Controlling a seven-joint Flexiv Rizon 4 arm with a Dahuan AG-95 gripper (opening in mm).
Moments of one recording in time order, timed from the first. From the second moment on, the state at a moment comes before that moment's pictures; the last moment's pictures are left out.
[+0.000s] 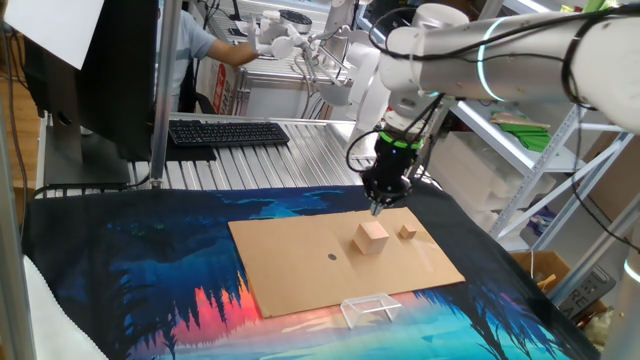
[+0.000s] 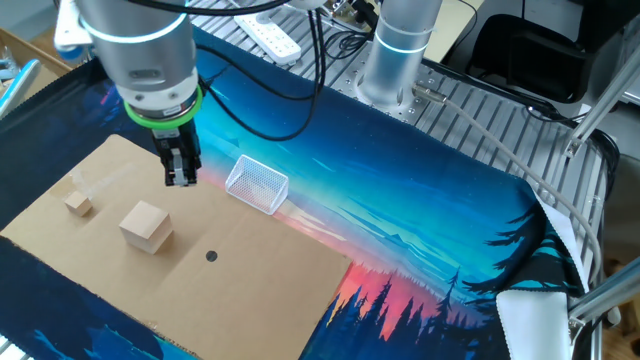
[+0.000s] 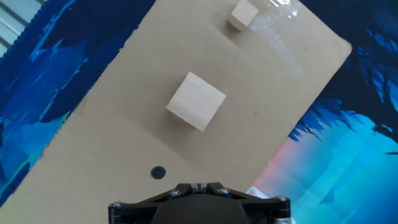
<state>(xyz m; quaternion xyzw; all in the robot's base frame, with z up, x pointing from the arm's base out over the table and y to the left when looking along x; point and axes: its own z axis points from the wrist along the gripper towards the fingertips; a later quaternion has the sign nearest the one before) 0.605 -0.116 0.174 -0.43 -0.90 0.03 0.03</state>
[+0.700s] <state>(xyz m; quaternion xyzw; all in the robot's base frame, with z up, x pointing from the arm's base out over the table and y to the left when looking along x) 0.606 -0.116 0.175 -0.44 -0.90 0.00 0.05</state>
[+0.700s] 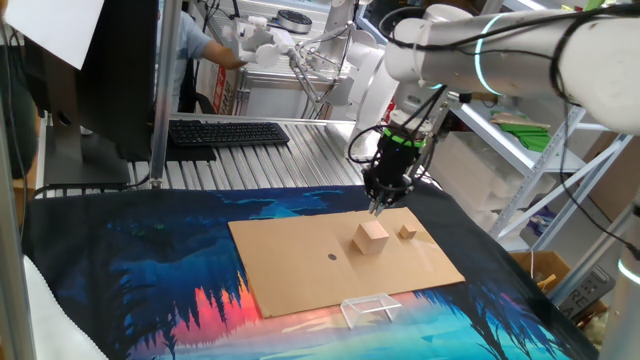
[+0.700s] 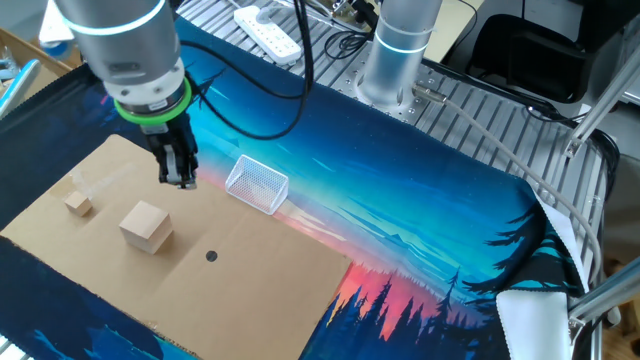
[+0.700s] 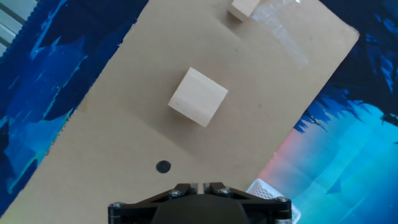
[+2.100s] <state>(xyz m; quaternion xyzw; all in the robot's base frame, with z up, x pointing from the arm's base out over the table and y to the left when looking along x) 0.656 -0.180 0.149 -0.54 -0.84 0.02 0.00</state>
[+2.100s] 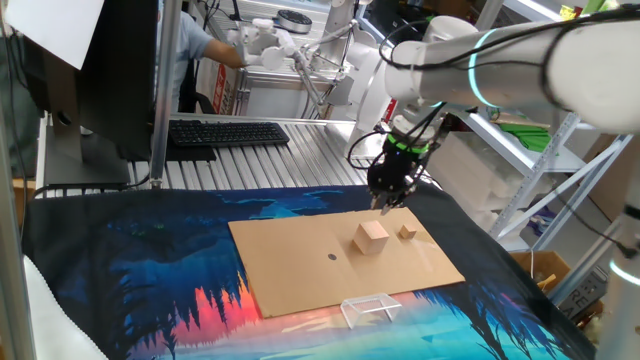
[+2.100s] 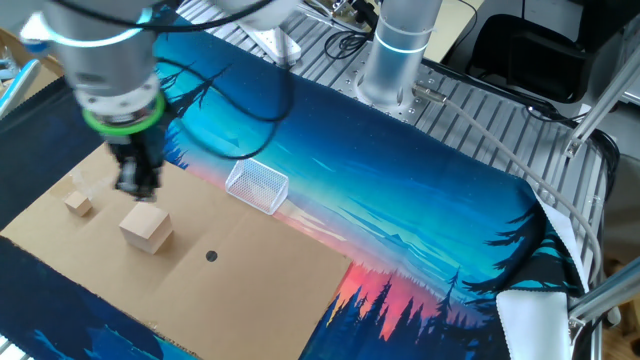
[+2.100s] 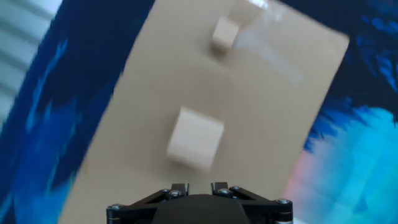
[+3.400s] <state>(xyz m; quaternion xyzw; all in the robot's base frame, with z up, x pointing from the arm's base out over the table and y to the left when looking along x) 0.710 -0.293 0.122 -0.65 -0.76 0.02 -0.02</state>
